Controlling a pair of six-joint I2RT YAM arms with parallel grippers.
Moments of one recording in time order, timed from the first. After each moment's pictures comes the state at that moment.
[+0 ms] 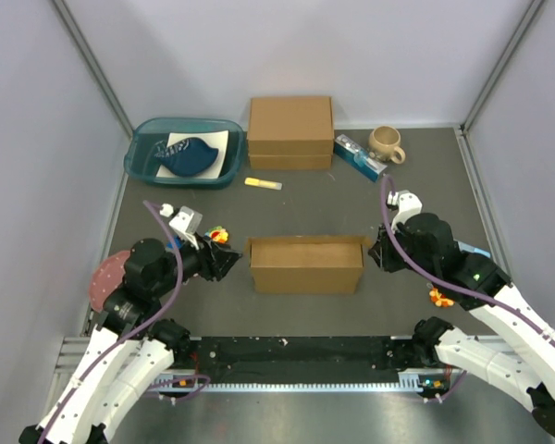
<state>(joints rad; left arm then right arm) -0.44 0.44 0.65 -0.44 0.34 -0.34 0.70 0.72 0.90 -0.80 0.13 0.34</state>
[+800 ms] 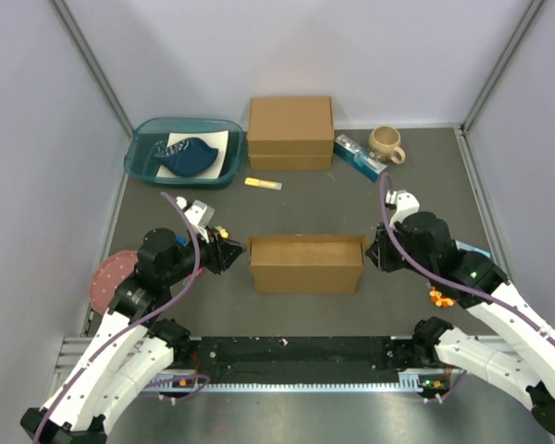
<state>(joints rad) -0.44 0.57 0.63 -0.34 0.37 -0.29 0.70 0.73 0.90 -0.79 0.10 0.37</state>
